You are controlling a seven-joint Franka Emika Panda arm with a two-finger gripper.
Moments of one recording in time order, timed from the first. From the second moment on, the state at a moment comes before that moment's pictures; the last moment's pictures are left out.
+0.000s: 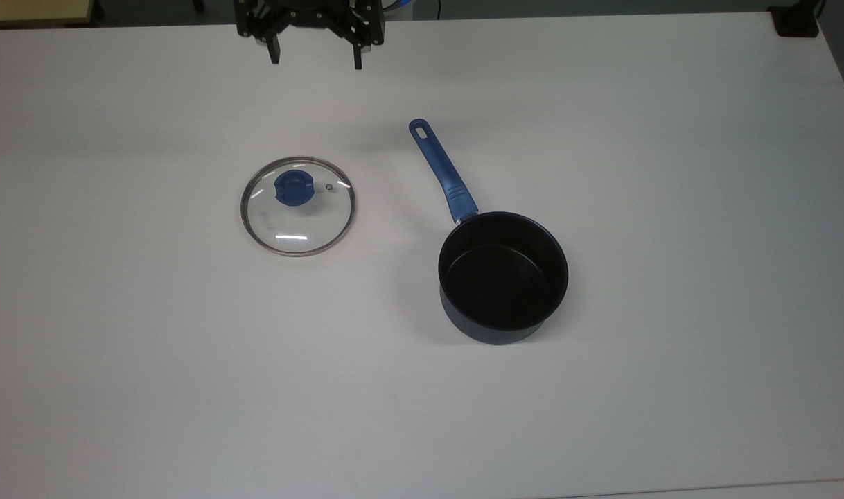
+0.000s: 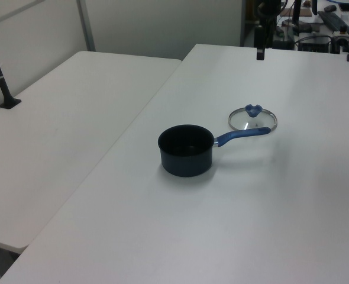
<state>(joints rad) -0.01 0.05 0.01 -1.63 -0.04 1.65 0.00</state>
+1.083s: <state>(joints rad) -0.10 0.30 0.00 -1.85 -0.07 2.06 -0.39</state>
